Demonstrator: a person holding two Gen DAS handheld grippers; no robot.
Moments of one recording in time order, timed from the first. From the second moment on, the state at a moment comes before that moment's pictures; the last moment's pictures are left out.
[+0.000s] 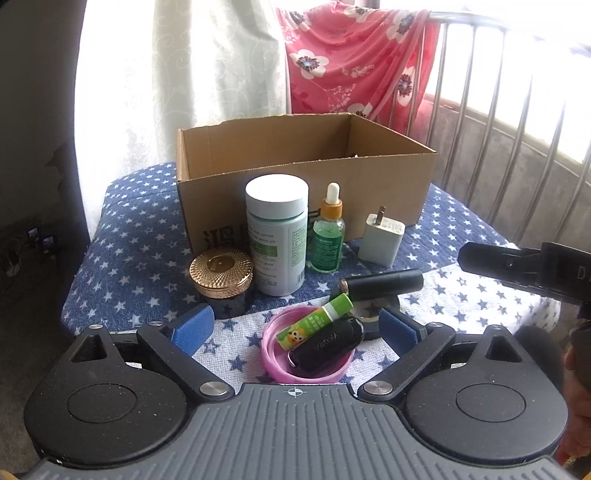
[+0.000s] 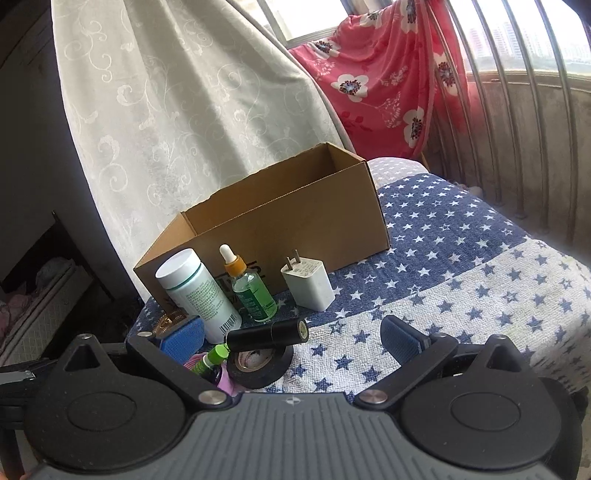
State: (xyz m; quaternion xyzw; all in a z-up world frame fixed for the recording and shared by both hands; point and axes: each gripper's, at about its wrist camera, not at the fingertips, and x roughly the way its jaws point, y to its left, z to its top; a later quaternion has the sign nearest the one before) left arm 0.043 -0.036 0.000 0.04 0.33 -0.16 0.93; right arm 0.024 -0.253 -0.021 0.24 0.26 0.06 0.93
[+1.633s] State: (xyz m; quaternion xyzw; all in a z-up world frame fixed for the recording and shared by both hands) left arm 0.104 -0.117 -0.028 0.13 0.40 -0.28 0.87; right arm 0.099 -0.309 -0.109 0.49 0.30 0.16 0.80
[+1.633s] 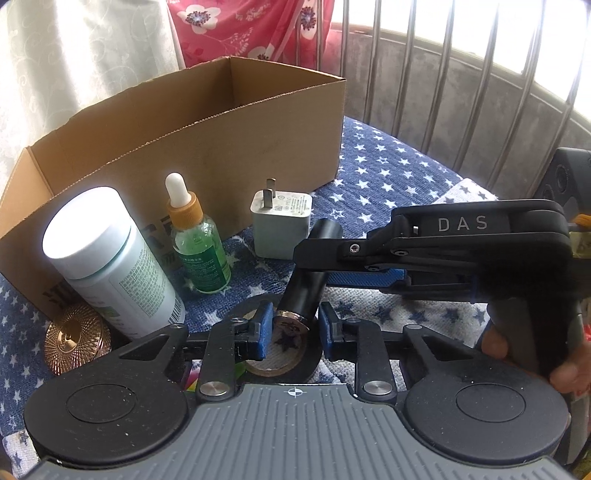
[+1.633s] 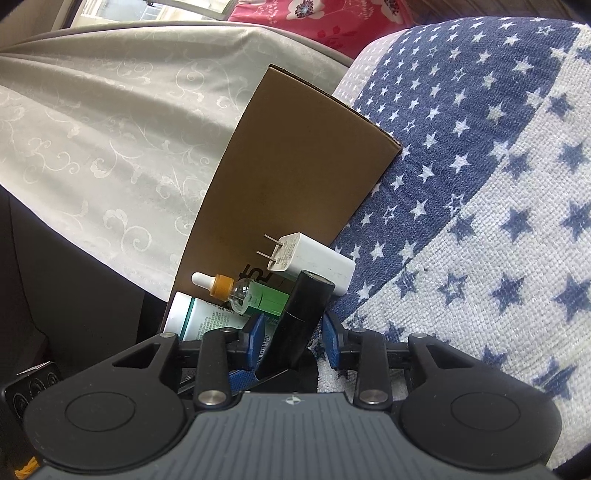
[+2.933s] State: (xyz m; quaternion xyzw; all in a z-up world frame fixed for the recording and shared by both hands) left arm 0.272 0.003 0.026 -0.01 0.44 -0.14 0.89; right arm 0.399 -0.149 -0.025 0.24 0.57 0.23 0.75
